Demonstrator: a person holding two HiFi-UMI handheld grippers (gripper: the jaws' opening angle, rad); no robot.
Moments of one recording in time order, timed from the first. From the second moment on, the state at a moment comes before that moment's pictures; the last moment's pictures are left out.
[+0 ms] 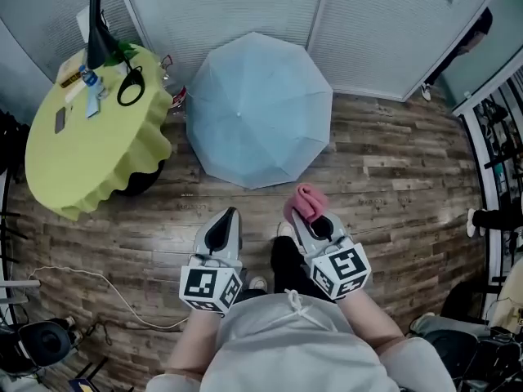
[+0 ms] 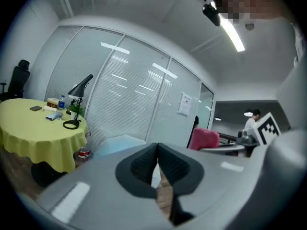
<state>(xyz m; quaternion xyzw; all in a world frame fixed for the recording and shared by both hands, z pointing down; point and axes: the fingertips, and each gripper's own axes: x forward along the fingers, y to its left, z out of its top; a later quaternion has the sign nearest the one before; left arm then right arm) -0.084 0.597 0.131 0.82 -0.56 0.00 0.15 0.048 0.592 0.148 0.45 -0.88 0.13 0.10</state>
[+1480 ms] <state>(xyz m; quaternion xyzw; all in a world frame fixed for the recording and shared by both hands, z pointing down) -0.210 0.007 0.304 0.75 -0.60 0.07 0.27 -0.101 -0.017 0.396 0.31 -0.88 0.22 0.30</state>
